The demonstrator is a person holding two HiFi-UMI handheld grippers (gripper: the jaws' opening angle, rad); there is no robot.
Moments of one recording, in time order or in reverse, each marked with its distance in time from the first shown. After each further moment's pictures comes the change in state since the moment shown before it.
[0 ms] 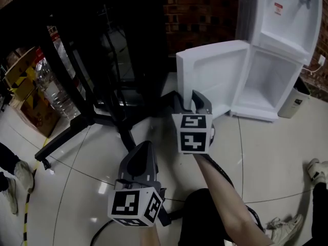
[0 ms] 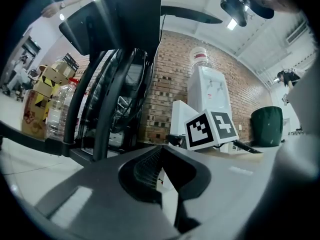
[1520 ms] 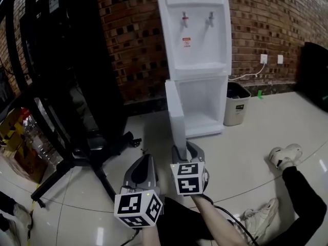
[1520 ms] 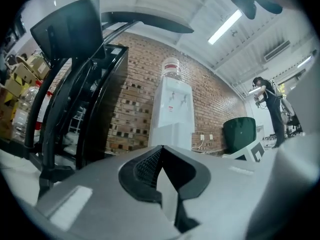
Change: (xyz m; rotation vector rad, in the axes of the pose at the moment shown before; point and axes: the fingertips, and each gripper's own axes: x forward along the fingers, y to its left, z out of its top) left arm -0.008 -0.184 0.045 0.013 -0.080 -0.273; right arm -0.197 -0.133 -0.025 0.047 0.075 -0.223
